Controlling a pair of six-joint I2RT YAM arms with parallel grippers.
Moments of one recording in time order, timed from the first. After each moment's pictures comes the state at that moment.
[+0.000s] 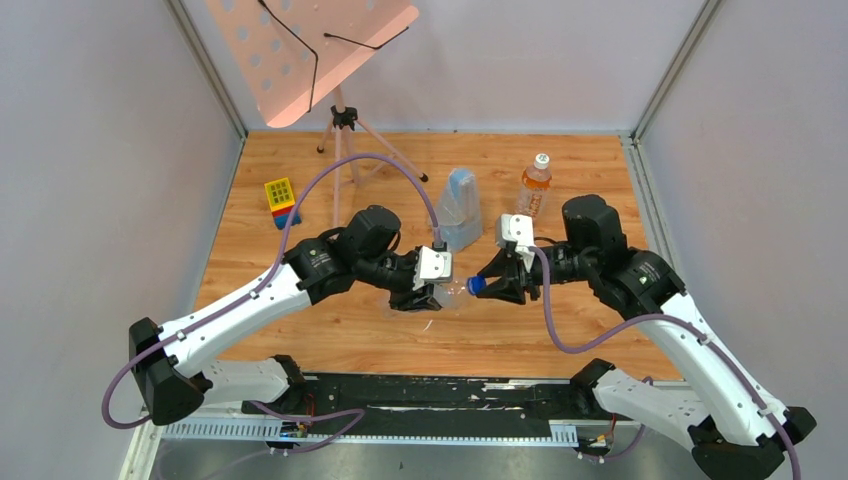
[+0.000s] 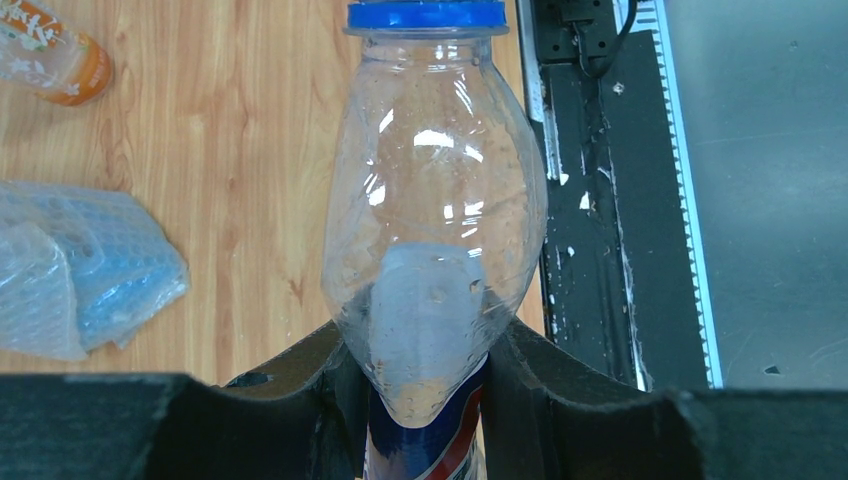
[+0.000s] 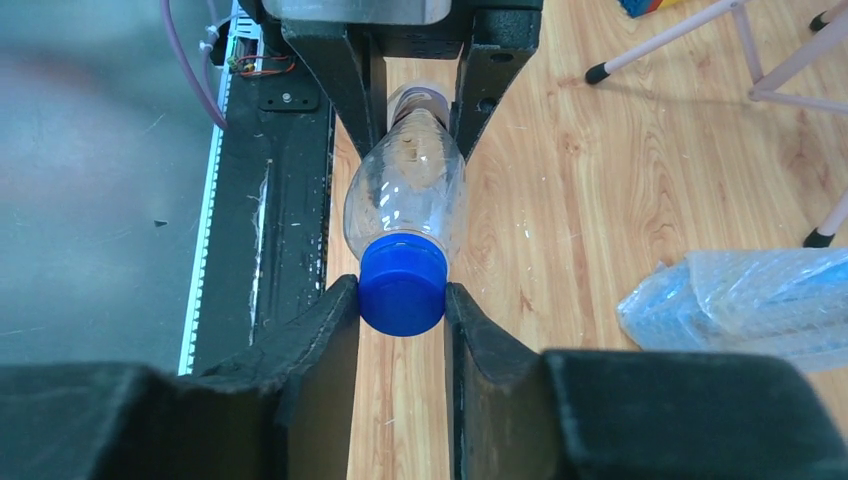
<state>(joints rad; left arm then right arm) -0.91 1.18 1.11 -0.60 0.60 0.47 0.63 0.92 1.15 -0.76 -0.81 -0.47</state>
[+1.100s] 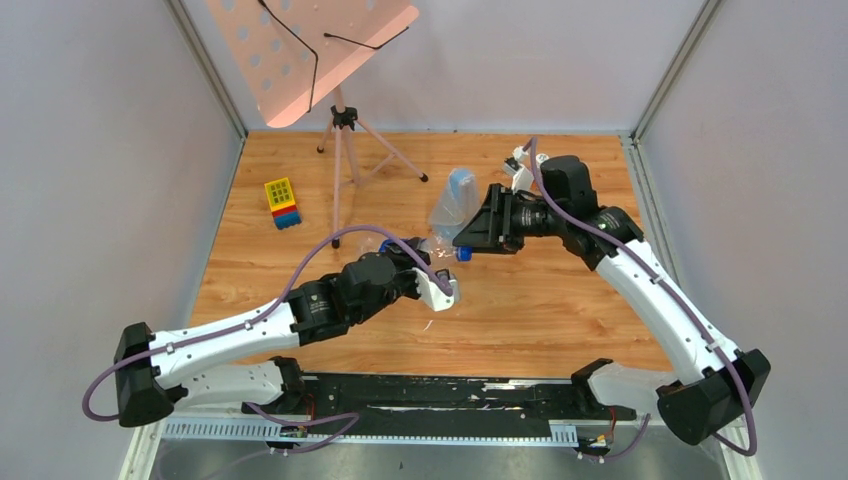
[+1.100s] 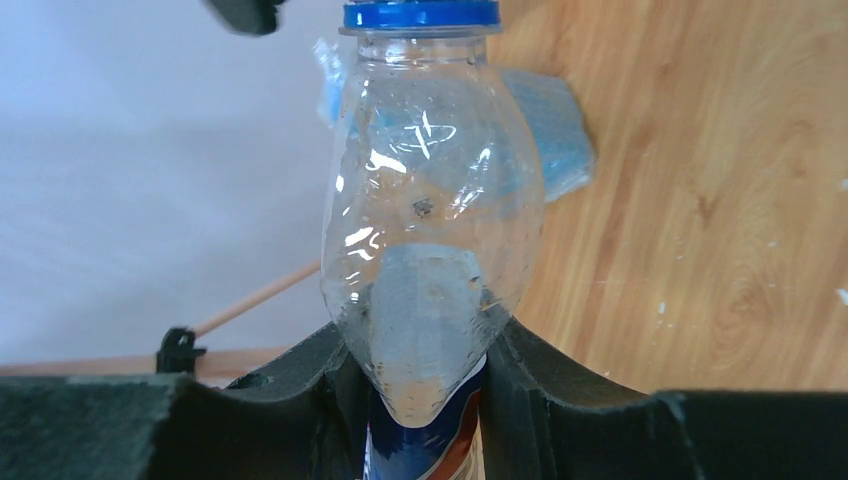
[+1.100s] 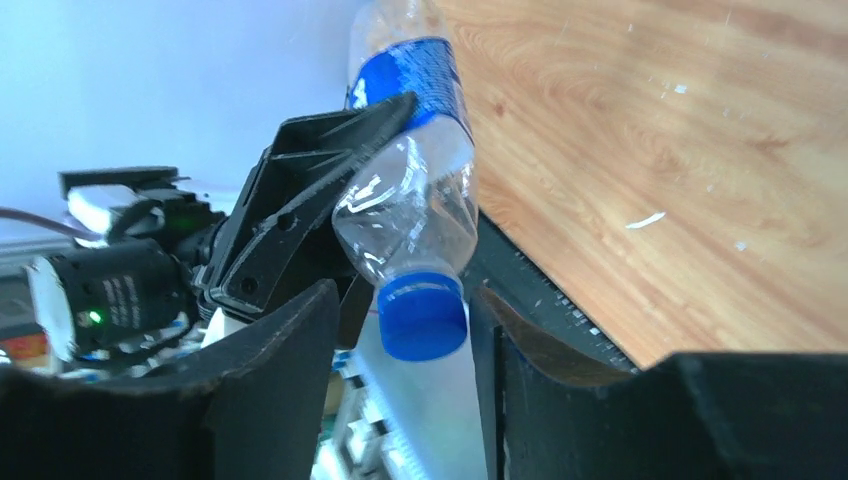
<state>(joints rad) -1.15 1.02 0.78 -0.07 -0.41 0.89 0.48 1.21 1.24 -0.64 -0.71 0.79</state>
